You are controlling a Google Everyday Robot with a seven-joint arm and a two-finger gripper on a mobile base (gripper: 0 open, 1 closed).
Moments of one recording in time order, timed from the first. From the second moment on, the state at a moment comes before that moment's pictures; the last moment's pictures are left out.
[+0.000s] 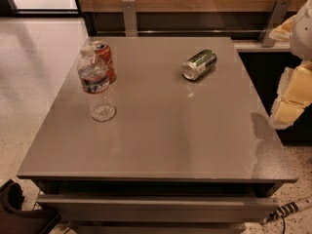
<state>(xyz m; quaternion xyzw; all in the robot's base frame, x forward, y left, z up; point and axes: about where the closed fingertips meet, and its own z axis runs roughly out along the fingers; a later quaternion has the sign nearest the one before) 0.438 -0.214 0.986 -0.60 0.78 -0.05 0.17</state>
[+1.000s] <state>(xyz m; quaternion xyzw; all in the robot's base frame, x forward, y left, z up) 0.475 -0.217 0.977 -0.49 0.84 0.03 0.23</state>
